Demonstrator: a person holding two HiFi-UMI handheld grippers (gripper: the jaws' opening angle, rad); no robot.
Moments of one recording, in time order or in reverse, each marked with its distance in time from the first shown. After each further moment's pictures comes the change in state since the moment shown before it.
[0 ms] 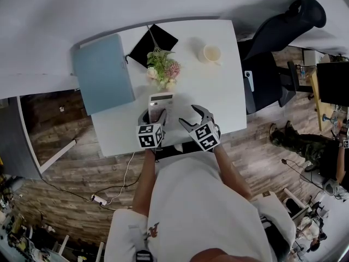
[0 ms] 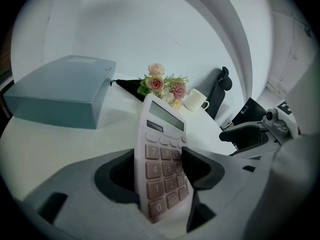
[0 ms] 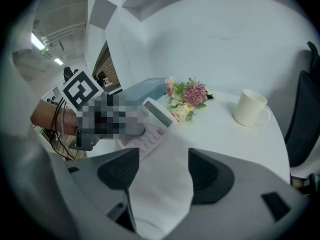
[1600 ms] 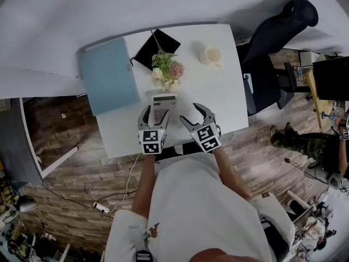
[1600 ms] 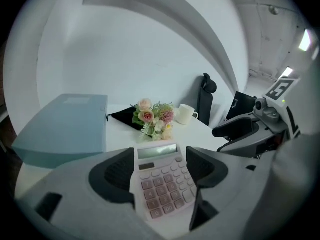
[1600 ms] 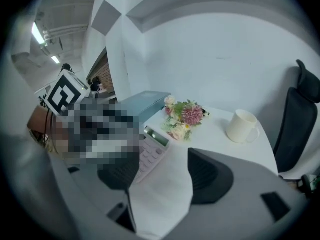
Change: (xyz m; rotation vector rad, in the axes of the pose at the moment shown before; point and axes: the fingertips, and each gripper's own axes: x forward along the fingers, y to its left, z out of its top) left arm -0.042 -0.008 0.048 0.243 -0.185 -0.008; right arm -0.015 0.011 0.041 0.003 -0.134 -0.108
